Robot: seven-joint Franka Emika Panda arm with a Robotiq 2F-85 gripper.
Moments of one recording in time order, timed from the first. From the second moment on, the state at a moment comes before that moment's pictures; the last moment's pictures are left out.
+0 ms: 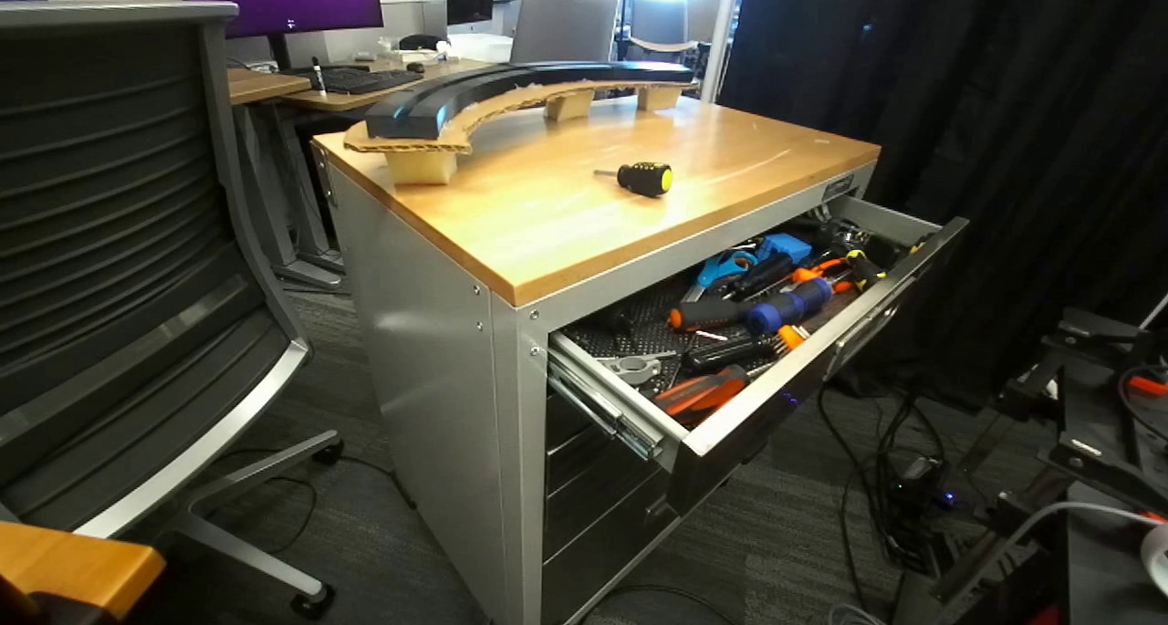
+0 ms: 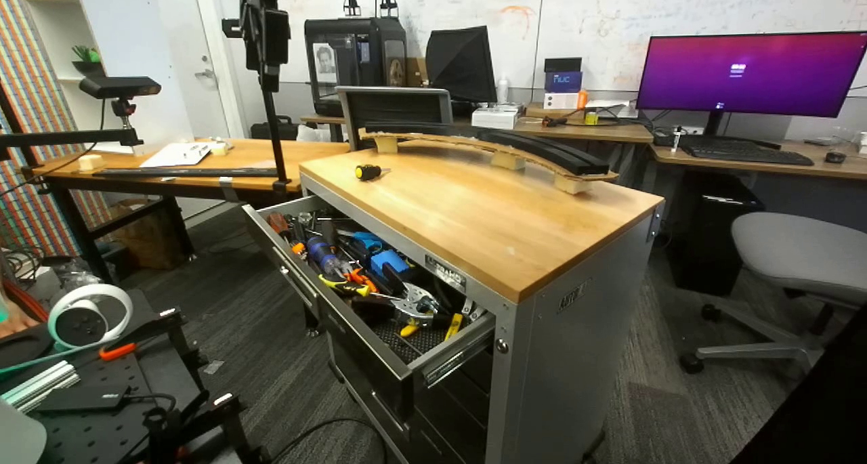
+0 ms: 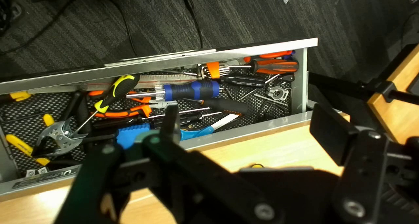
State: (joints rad) arm 0.04 -0.43 -0.01 -2.34 0.27 1.83 0.13
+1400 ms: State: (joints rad) arm 0.24 0.28 0.15 -2.01 -0.36 2.44 0.58
